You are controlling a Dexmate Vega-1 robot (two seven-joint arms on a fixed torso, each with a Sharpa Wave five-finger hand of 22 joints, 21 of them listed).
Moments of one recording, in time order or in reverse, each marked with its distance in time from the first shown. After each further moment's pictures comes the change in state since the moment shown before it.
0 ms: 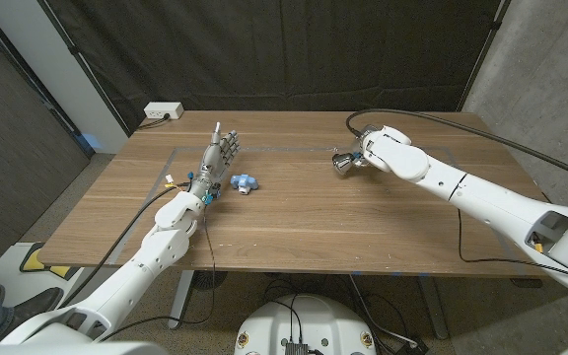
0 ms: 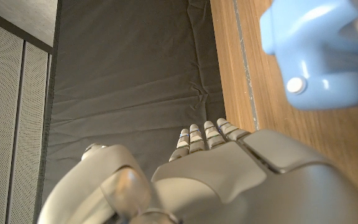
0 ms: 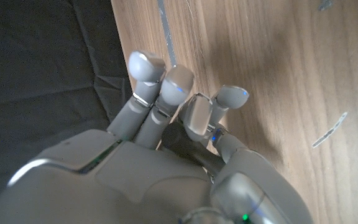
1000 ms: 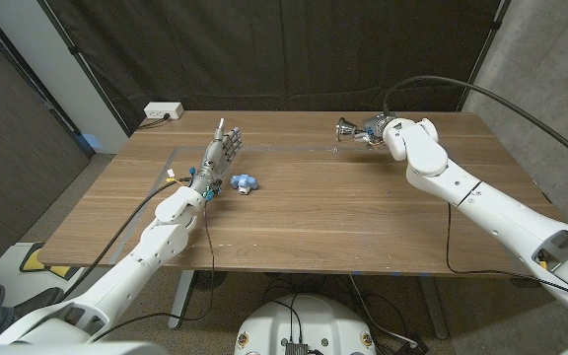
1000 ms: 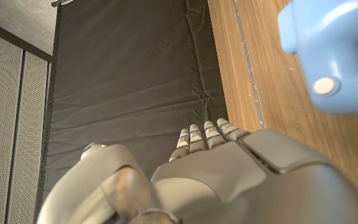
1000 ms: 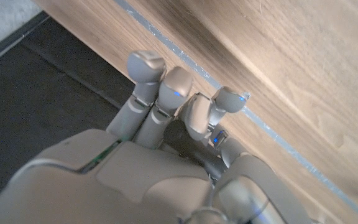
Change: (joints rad) left arm -0.012 0.021 0.009 -0.031 0.018 0.033 0.012; left_hand 0.009 -0.004 0.000 0.000 0.000 0.000 0.000 0.000 0.000 0.000 0.000 0.000 0.000 0.000 0.000 0.000 0.000 -0.005 0.005 0.000 0.000; right arm -0.152 0.026 0.231 -0.100 0.404 -0.417 -0.220; right_hand -0.083 -0.004 0.047 0.008 0.000 -0.023 0.002 0.083 0.020 -0.012 -0.001 0.002 0.001 0.000 0.000 0.055 -0.034 0.043 -0.004 -0.030 0.037
